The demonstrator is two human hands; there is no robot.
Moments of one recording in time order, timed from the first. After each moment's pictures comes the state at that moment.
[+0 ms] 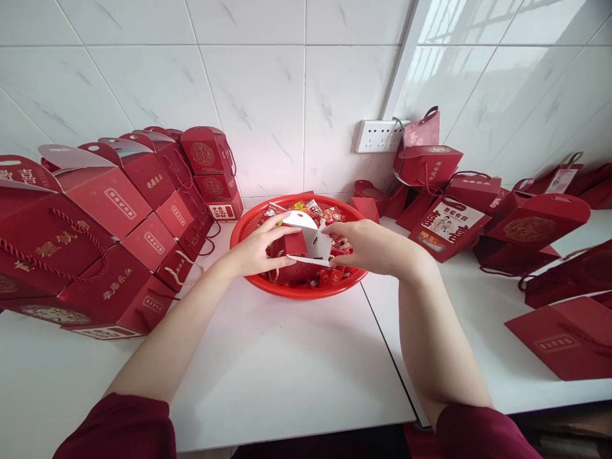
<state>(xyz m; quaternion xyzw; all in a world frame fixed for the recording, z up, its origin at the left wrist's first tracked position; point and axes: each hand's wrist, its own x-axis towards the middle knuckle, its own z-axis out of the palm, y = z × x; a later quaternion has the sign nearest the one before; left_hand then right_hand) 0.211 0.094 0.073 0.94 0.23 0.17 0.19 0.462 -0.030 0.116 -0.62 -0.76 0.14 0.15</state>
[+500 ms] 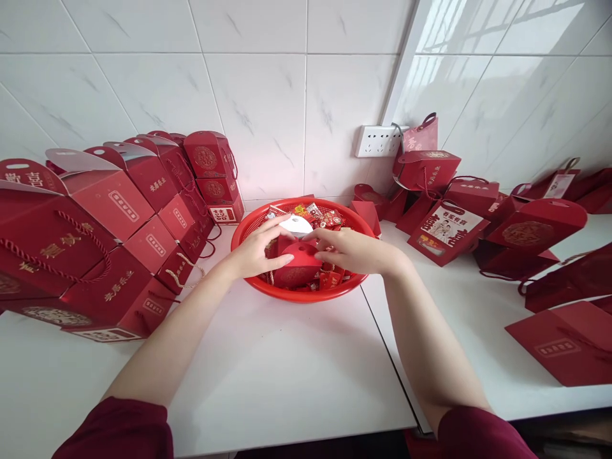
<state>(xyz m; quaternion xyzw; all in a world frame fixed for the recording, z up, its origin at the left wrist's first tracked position) 0.212 0.092 0.074 0.93 0.23 0.22 0.18 0.454 -0.011 0.106 -0.53 -0.81 0.22 0.16</state>
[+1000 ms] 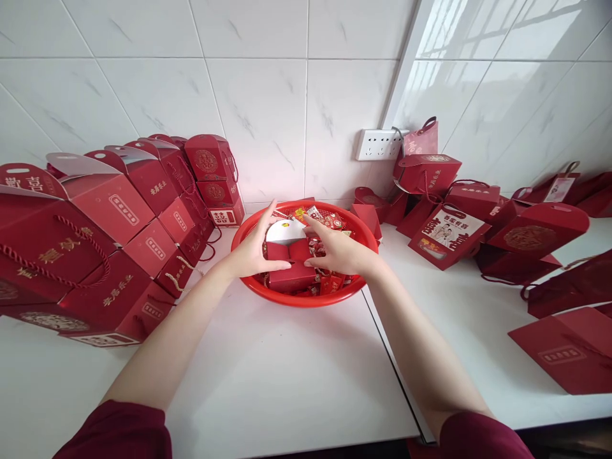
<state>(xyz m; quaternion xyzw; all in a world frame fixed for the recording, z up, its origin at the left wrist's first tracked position) 0.207 0.112 0.056 0.90 0.20 0.30 0.26 0.444 0.017 0.074 -0.55 -0.76 0.21 0.27</state>
